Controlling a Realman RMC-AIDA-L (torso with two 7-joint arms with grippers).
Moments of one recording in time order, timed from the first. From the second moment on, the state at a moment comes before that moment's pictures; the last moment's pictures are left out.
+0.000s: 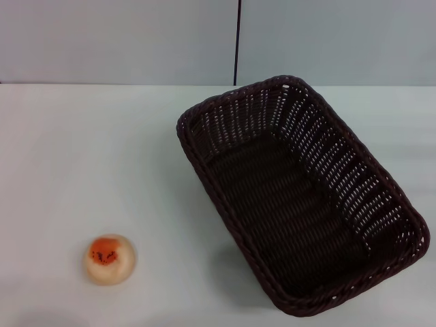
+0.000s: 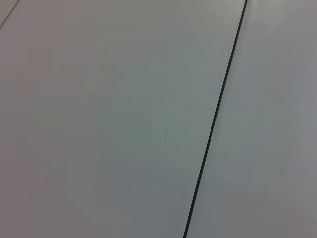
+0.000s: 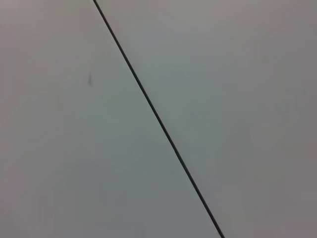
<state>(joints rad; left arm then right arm) -0.19 -2.07 -0.16 0.02 1.44 1.78 -0.62 0.32 2.08 -0.21 -0.22 -1.11 -1.49 0.90</state>
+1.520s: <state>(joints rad) -0.18 -2.07 -0.15 0.02 1.45 1.77 -0.62 0.60 1.92 -0.46 -1.25 -2.19 -1.82 2.21</state>
